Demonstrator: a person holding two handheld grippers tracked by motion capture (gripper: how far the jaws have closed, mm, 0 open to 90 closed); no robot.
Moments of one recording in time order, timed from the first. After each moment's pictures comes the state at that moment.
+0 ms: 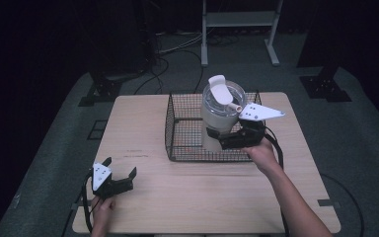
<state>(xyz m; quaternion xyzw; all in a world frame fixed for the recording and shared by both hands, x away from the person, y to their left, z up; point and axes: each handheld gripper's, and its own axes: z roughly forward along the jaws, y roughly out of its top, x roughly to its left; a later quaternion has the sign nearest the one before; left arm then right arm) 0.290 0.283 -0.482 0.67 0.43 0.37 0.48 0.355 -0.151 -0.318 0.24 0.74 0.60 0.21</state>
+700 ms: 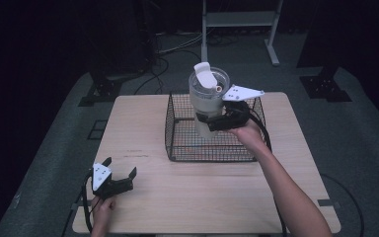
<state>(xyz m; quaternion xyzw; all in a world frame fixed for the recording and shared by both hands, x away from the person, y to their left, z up) 0.290 0.283 -0.482 0.67 0.43 0.36 0.48 0.405 -0.124 -0.308 0.25 0.76 0.56 0.21</state>
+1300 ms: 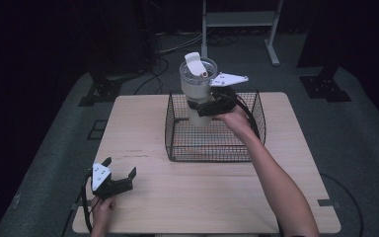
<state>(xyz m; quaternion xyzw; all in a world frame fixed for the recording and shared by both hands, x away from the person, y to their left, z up) 0.290 0.284 -0.482 0.67 0.43 0.36 0.49 0.454 -0.098 -0.308 0.27 0.76 0.55 0.21</state>
